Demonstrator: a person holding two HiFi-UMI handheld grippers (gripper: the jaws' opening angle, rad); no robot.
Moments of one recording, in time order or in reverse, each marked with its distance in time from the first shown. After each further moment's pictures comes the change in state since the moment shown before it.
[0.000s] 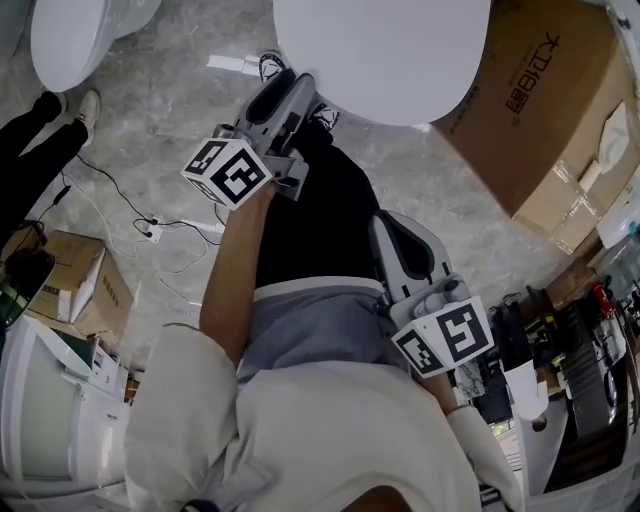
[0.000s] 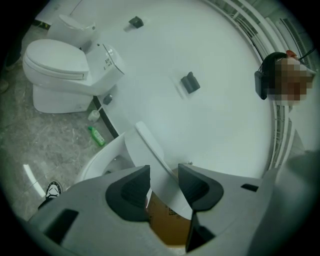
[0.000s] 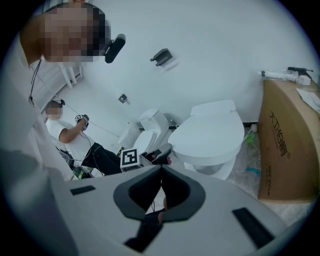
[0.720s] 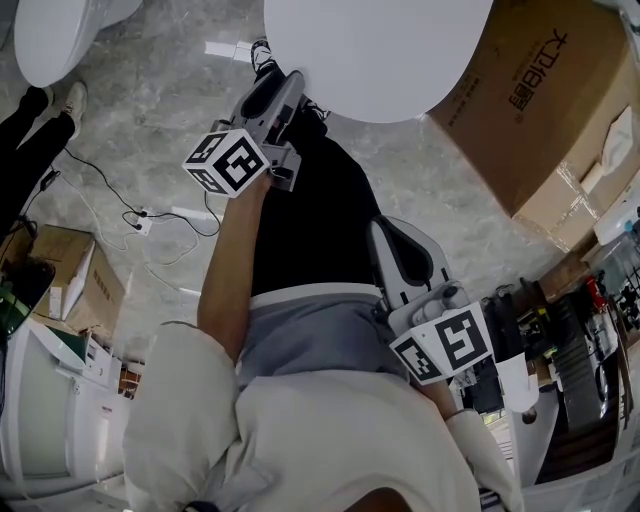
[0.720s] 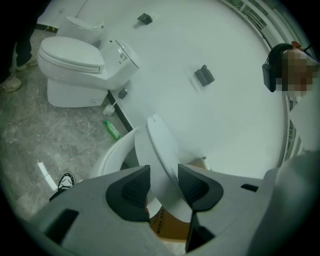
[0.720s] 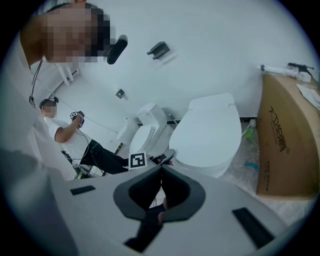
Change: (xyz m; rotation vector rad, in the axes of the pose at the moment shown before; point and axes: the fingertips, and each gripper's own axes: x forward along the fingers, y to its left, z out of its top) left arm 0.002 0.064 -0.047 -0.035 0.043 0.123; right arm 0.009 -0.014 -0.021 0.013 0.059 -0.011
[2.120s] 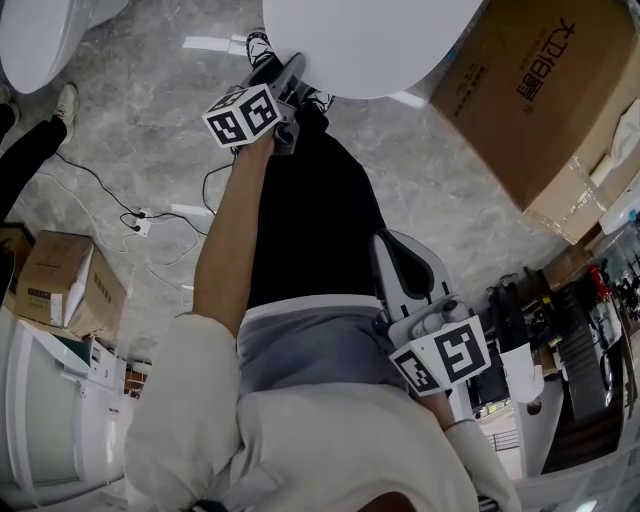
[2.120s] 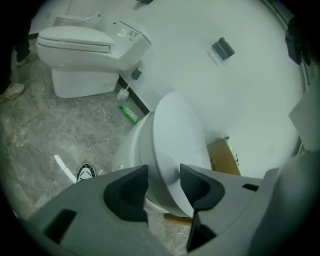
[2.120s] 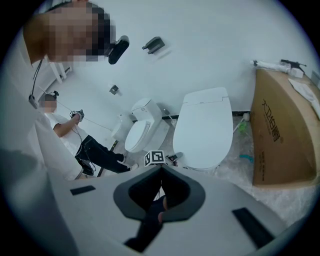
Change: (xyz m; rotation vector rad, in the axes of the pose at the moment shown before) left arm 0.052 0.114 -0.070 0.032 0.187 0.162; right arm 0.005 -0.004 -0.040 0.039 0.038 -0.062
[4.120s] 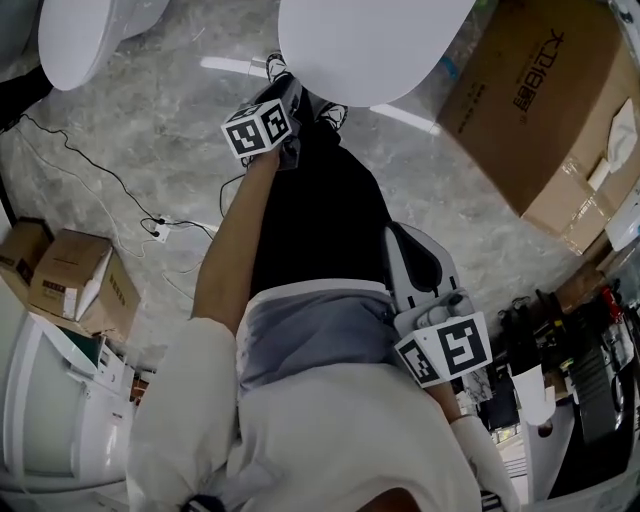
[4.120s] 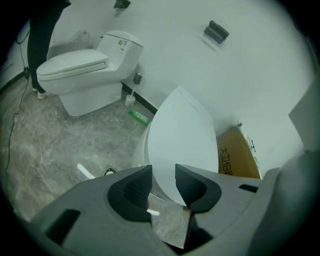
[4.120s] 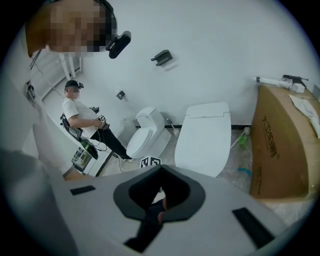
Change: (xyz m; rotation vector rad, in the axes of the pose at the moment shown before) left arm -0.038 -0.005 0.011 0.116 0.068 0.211; right arm -0.040 0.006 0.034 -0.085 -0.091 0.008
